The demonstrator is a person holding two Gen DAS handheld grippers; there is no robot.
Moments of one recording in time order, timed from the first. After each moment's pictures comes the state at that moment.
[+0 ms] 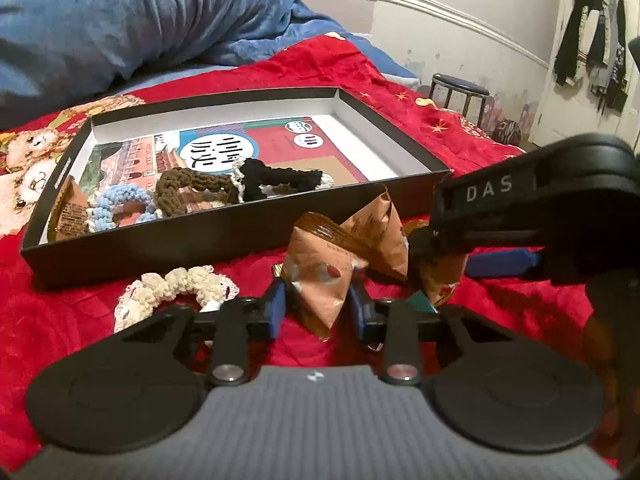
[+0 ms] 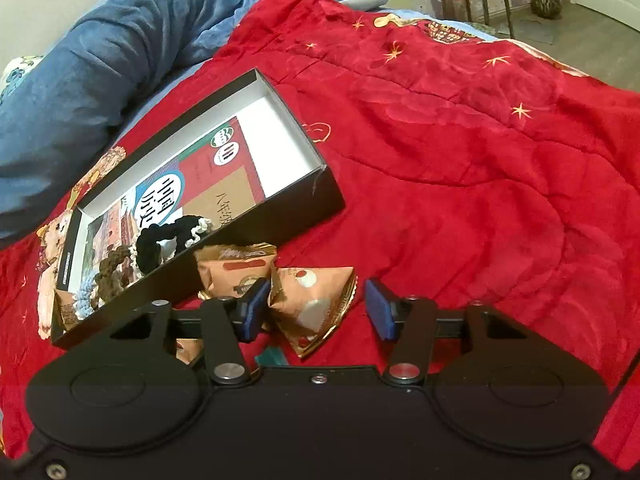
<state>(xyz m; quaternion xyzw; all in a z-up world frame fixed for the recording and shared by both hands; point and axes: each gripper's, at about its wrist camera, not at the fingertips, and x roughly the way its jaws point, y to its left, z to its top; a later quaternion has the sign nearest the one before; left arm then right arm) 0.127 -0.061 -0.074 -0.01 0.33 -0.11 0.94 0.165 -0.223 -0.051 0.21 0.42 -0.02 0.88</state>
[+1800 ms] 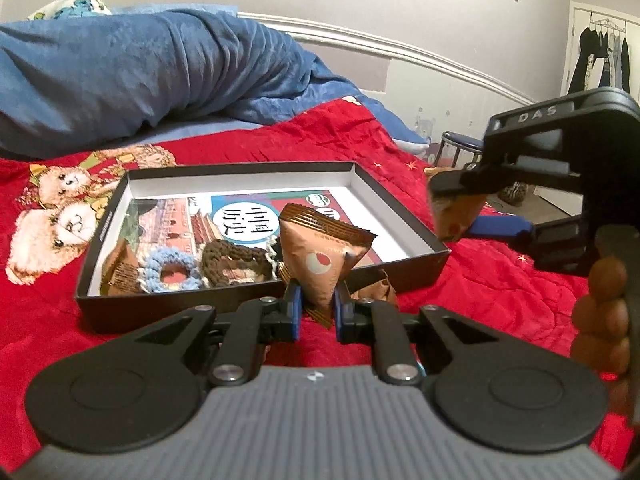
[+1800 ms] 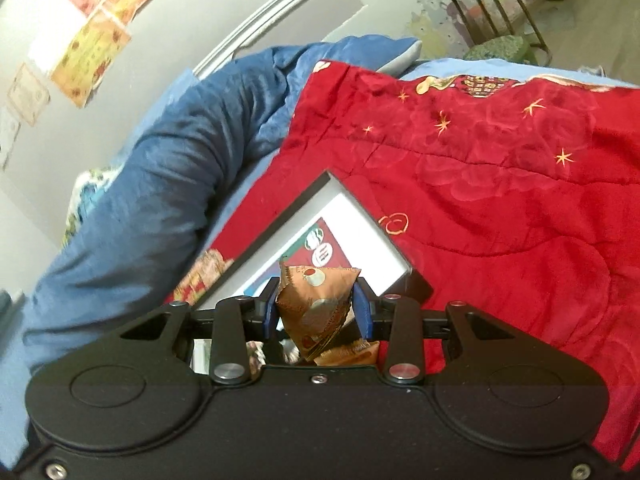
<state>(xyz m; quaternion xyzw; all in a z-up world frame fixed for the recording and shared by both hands) 0.108 -0.042 -0.033 -0.04 0.25 -0.09 0.96 0.157 -0.258 0.003 0.38 0.28 0.05 0.88</state>
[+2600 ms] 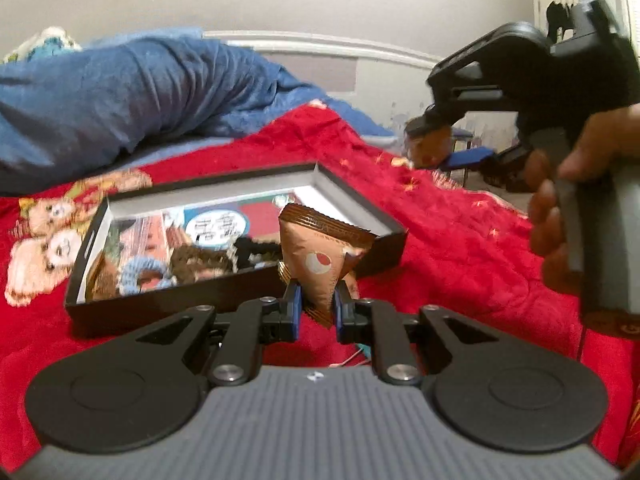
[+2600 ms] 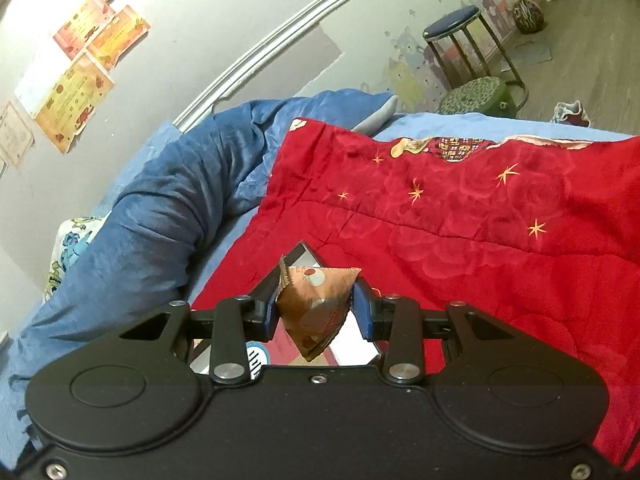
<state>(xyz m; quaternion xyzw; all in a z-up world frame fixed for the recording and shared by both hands) 0.080 -0.076 -0.035 0.02 0.23 -0.11 0.97 0.167 -0.287 0.018 0.37 0.23 -0.01 0.90</state>
